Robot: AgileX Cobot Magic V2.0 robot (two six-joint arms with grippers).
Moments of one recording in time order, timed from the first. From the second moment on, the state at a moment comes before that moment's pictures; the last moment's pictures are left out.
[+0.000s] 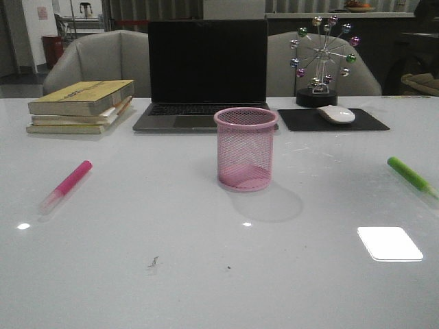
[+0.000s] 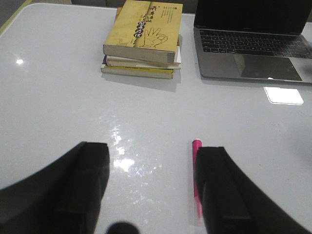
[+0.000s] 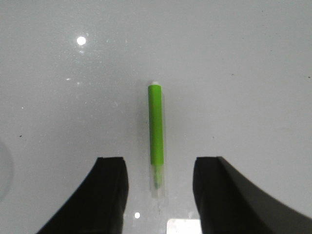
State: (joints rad) left arm -0.09 1.00 -0.65 0.00 0.14 -0.11; right arm -0.01 1.59 -1.27 -0.01 0.71 0.08
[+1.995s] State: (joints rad) left arm -0.09 1.00 -0.65 0.00 0.14 -0.11; right arm -0.01 2.12 -1.66 -0.04 0.74 0.07
